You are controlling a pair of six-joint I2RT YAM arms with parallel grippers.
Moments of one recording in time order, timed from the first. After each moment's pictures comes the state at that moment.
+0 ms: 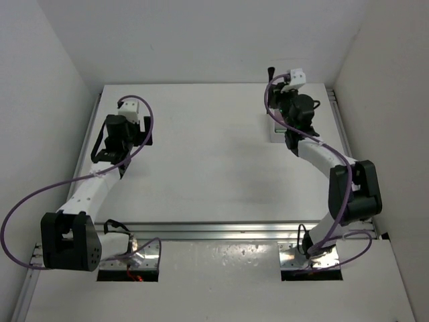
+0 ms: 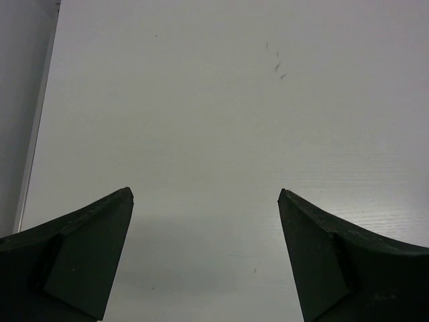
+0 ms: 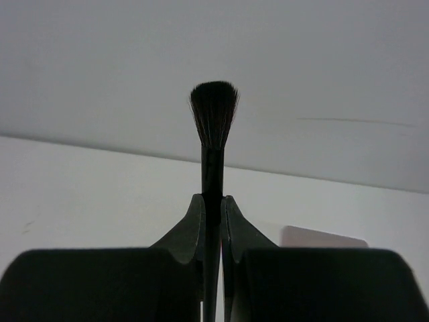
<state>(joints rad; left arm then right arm) -0.04 1.21 0.84 0.01 -0.09 0.04 0.21 1.63 1.03 0.71 -0.05 0.03</state>
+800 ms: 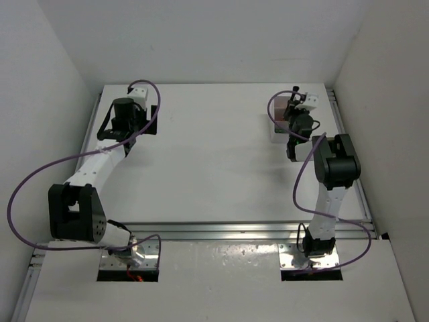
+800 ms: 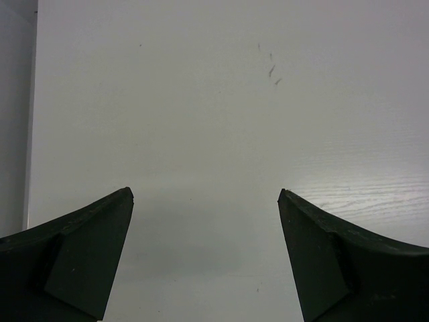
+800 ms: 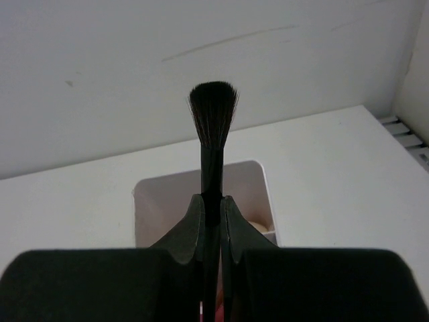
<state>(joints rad) -0.07 1.43 1.08 -0.11 -0.09 0.09 0.04 2.05 0.94 1.24 0.18 0.14</state>
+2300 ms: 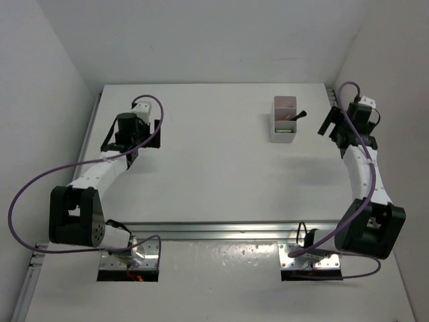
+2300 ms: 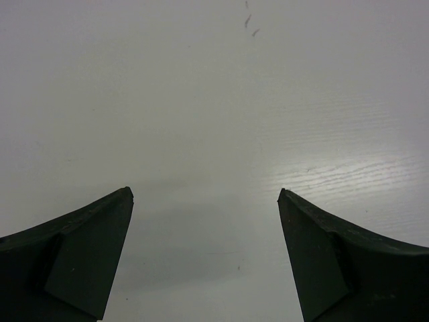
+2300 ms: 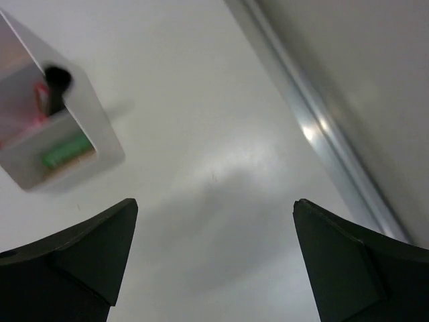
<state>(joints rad) -0.07 1.40 0.91 -0.02 -0.02 0.07 -0.25 1.36 1.07 -0.30 0.19 0.18</state>
